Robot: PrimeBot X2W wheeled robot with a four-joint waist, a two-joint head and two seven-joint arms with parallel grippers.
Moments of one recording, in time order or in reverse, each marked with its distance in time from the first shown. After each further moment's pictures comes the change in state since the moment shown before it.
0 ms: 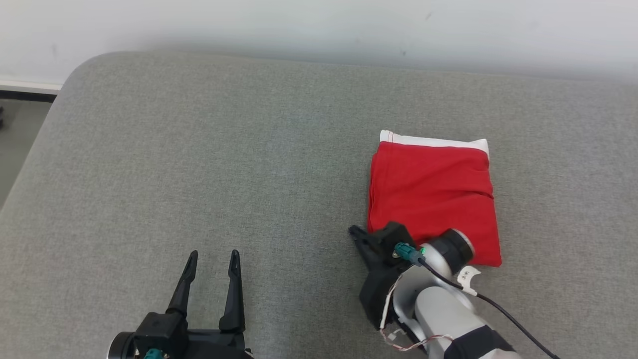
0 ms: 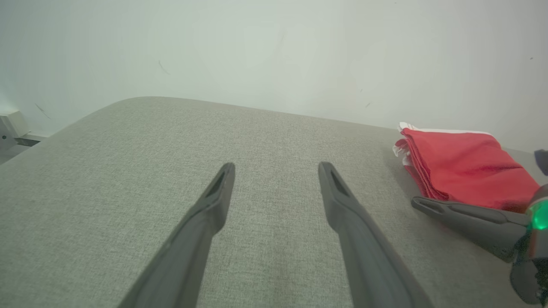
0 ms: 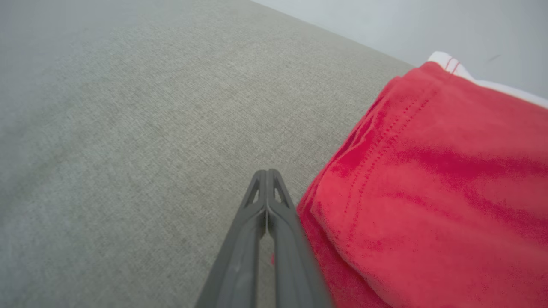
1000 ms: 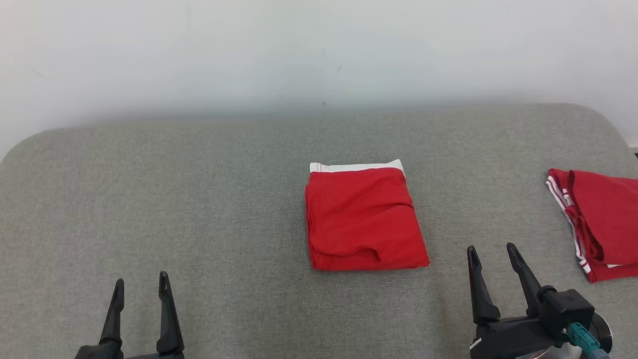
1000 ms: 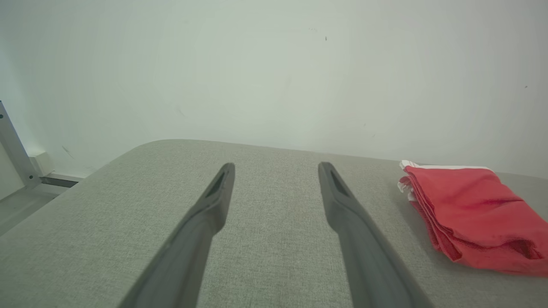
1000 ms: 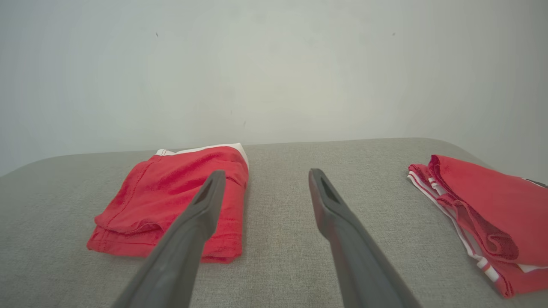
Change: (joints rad) left arm 0.105 0.000 0.202 -0.070 0.057 0.011 0.000; right arm 0.527 0.001 -0.466 -0.658 0.104 0.000 -0.112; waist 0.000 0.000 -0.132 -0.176
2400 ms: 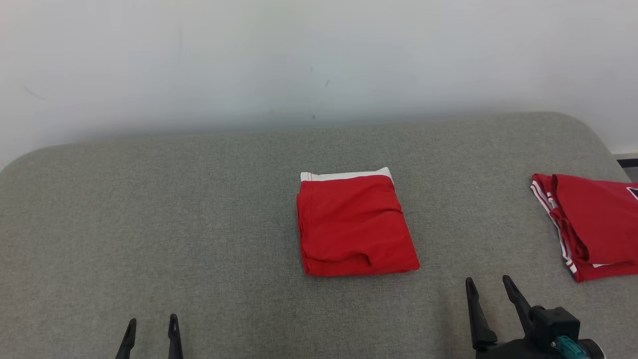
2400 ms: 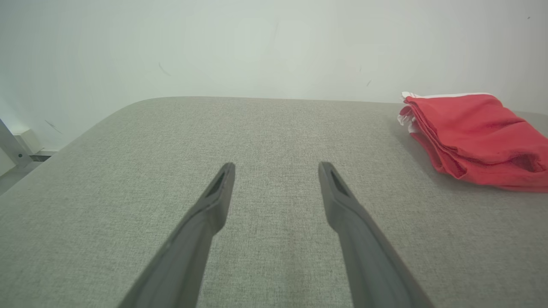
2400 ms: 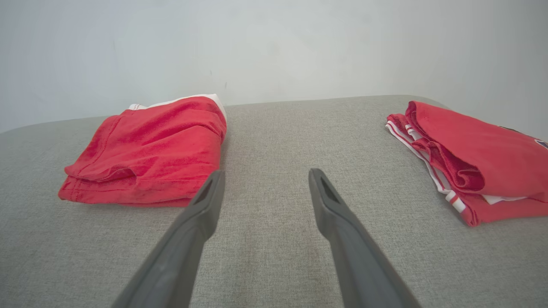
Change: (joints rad) left arm 0.047 0.000 0.050 0.161 0.073 -0.090 0.000; right arm 0.036 0.001 -0.026 0.126 -0.020 0.000 0.013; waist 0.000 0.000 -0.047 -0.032
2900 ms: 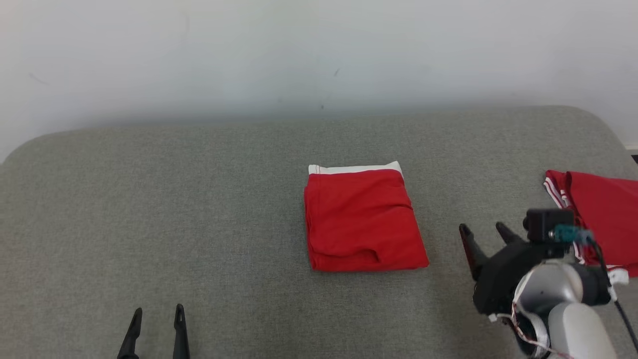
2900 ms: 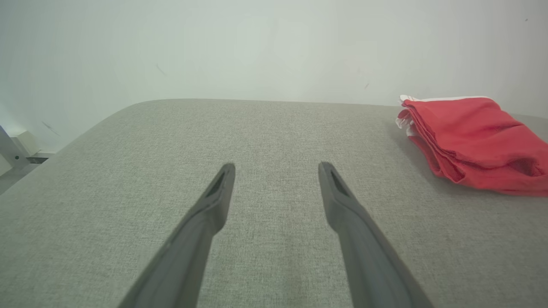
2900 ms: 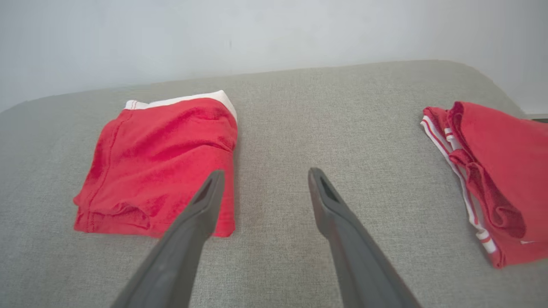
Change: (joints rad) left arm -0.012 0.000 -0.022 -0.024 -0.001 -0.002 0.000; right arm -0.217 0.000 -0.028 -0.155 0.045 0.000 0.625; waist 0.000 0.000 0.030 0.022
